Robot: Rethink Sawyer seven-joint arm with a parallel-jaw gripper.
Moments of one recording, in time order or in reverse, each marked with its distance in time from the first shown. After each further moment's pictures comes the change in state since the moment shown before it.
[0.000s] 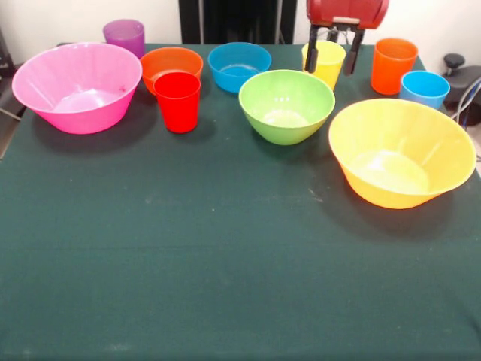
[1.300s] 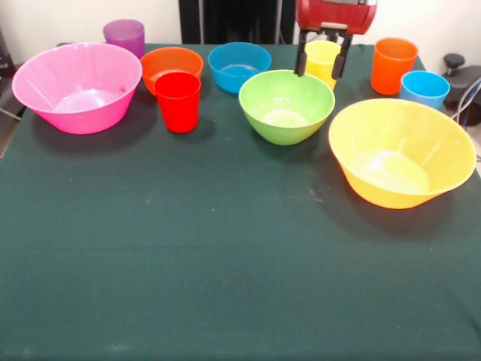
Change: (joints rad) arm -0.018 0.020 -0.006 0.000 0.000 0.000 0.000
